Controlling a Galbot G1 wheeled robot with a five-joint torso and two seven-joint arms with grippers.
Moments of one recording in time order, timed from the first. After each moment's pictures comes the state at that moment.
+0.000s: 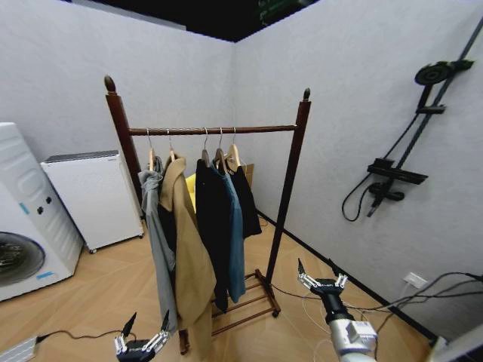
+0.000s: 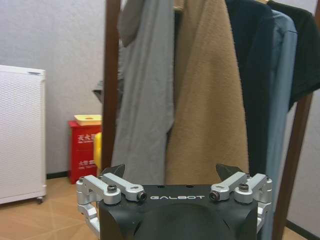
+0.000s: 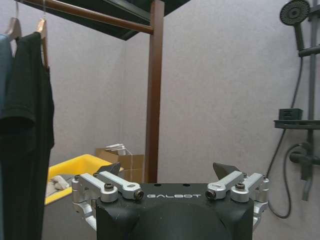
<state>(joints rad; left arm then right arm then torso) 1.86 -1.52 -0.65 -2.22 -0.22 -0.12 0.14 -1.55 1.45 0.69 2.17 0.13 0.08 0.04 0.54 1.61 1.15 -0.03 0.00</state>
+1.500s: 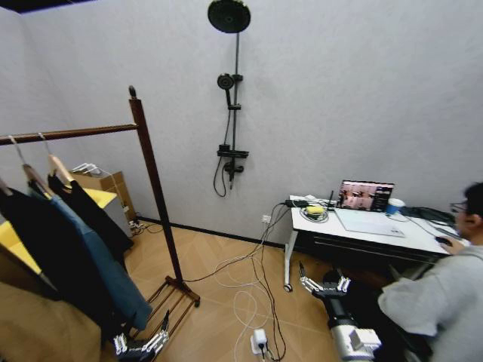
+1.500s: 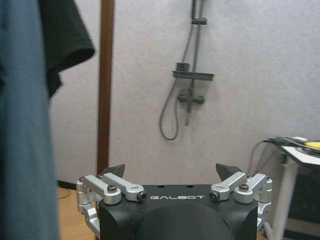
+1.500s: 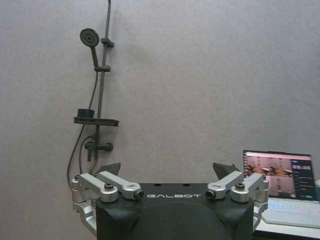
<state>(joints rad) 1.86 -1.52 -0.65 -2.22 -0.22 -0.12 0.14 -1.58 1.45 0.69 2.18 0.12 0.13 0.04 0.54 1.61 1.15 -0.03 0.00</state>
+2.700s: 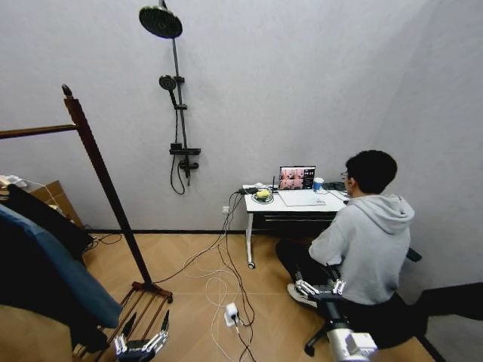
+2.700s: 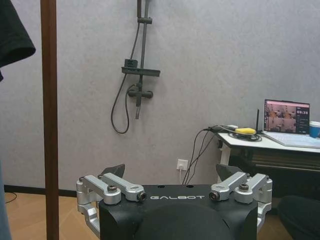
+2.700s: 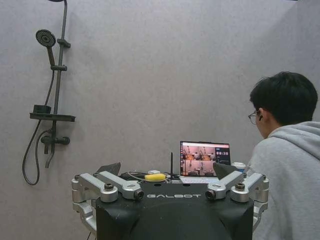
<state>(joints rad) 1.86 -1.52 -0.65 -2.22 -0.22 -0.12 0.14 -1.60 1.45 0.66 2.18 0.11 0.15 0.04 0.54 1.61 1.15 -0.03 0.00</state>
